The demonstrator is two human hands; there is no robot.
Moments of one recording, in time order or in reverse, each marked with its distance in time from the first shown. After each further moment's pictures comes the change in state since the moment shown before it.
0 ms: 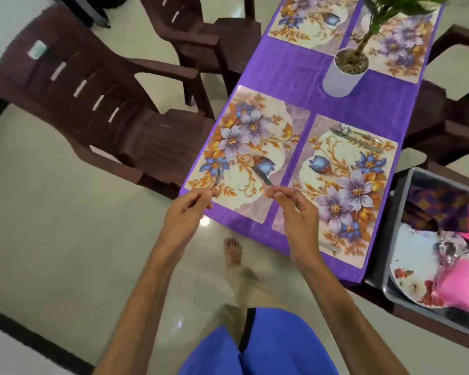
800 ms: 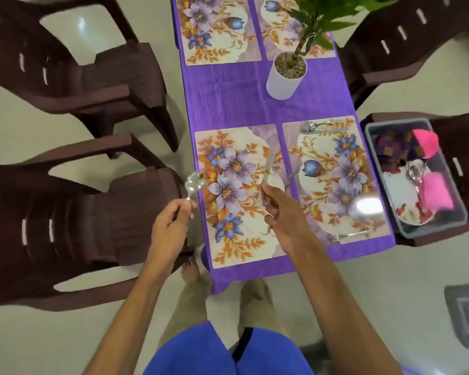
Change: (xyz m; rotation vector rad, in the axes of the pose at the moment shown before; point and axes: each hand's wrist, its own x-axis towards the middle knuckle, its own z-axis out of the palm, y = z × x) left_hand 0.261 0.088 -0.092 0.183 -0.472 0.051; right_hand 0.137 -0.036 0.165 0.513 0.500 0.375
